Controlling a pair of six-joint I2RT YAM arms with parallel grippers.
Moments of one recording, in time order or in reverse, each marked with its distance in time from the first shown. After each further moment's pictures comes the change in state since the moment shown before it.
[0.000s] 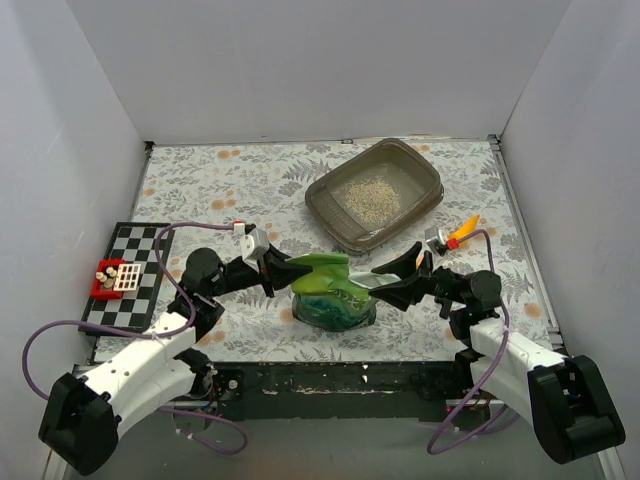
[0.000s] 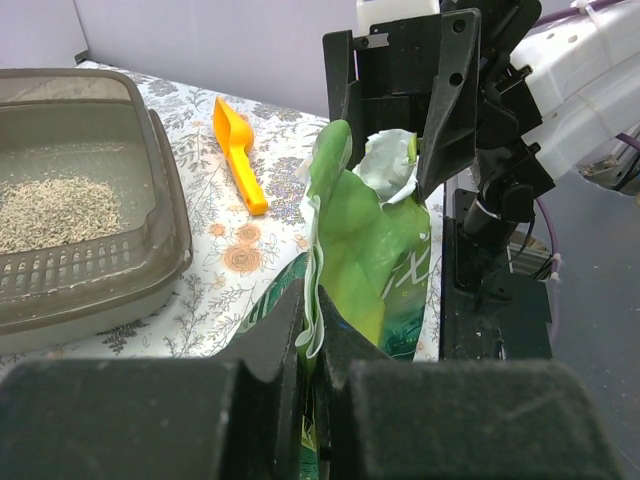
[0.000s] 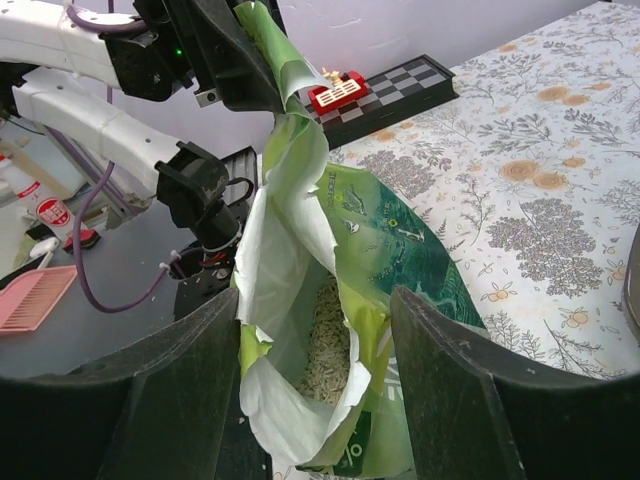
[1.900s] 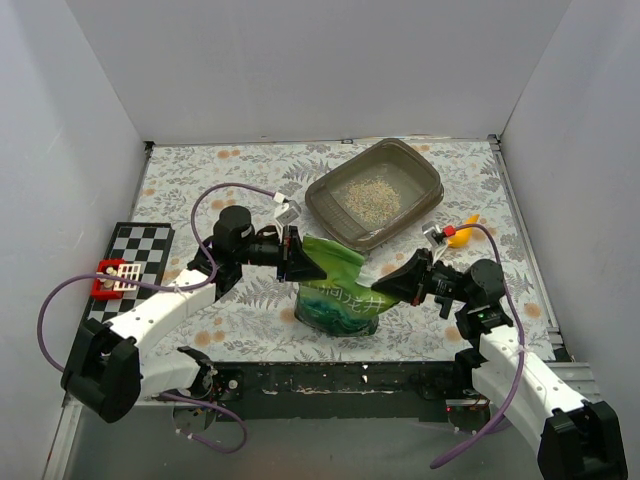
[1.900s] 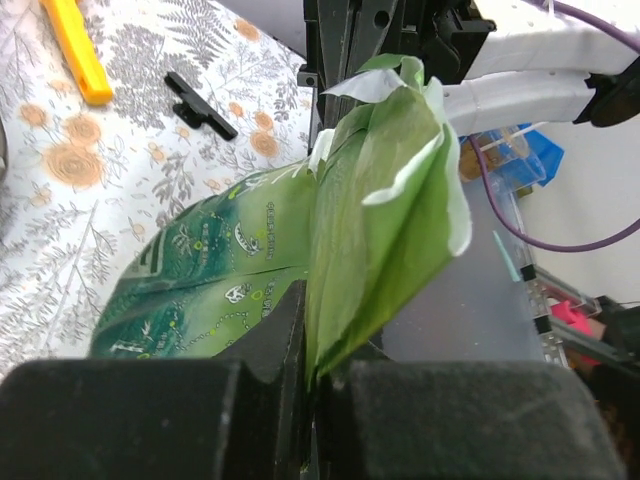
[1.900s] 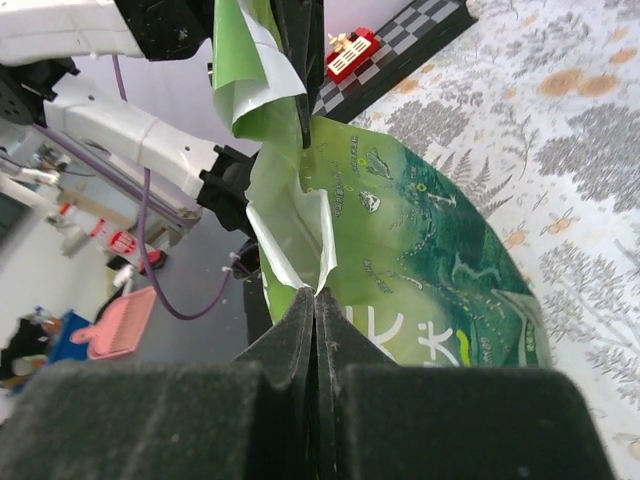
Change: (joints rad) left arm 0.008 0.336 0.285 -0.266 0.295 -0.193; right arm 0.001 -0.217 0.097 -0.514 0.004 0.063
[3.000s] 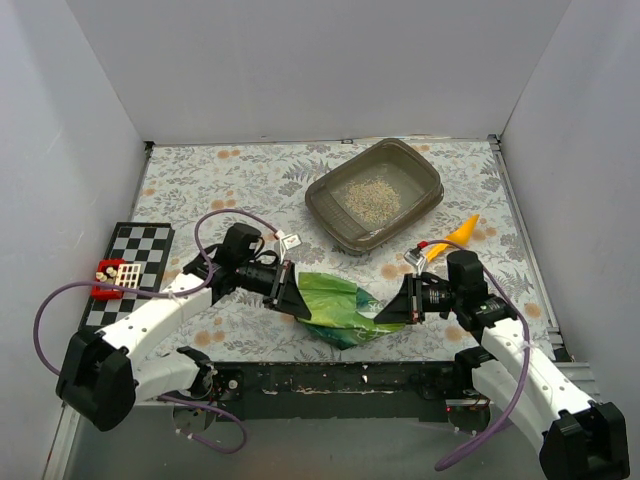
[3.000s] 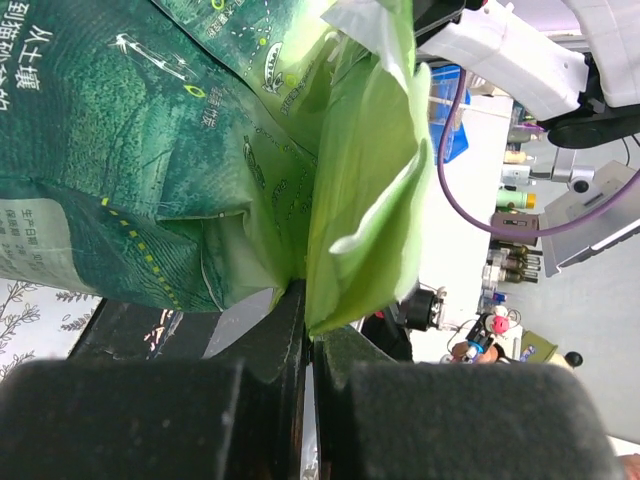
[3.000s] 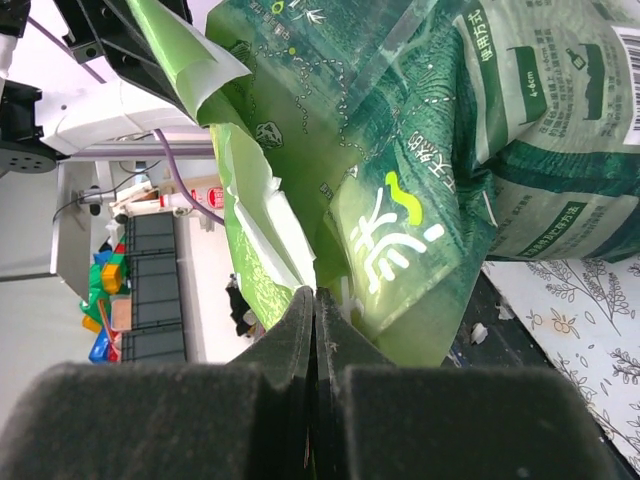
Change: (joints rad) left arm -0.011 -0.058 0.008 -0.717 -0.042 -0.142; right arm 0.011 0.031 0.117 -0.910 -0.057 -0.003
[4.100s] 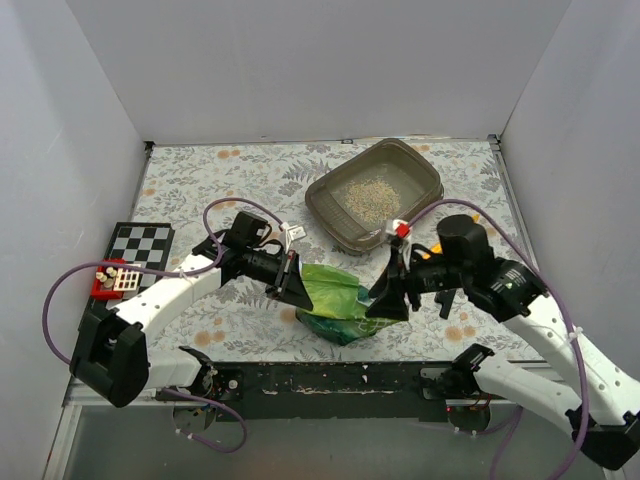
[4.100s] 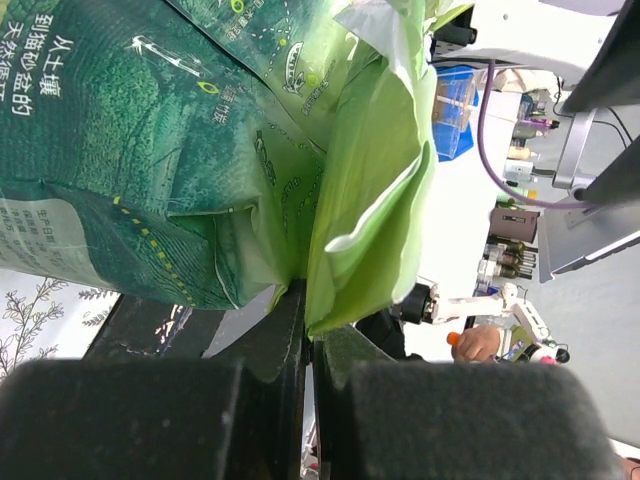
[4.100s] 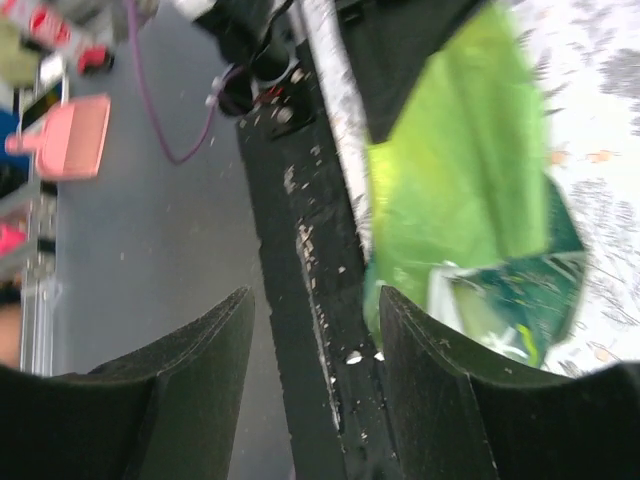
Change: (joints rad) left arm 0.014 0.140 0.121 -0.096 0.018 0.074; right arm 0.301 0.067 0.628 -0.449 0.268 -0.697
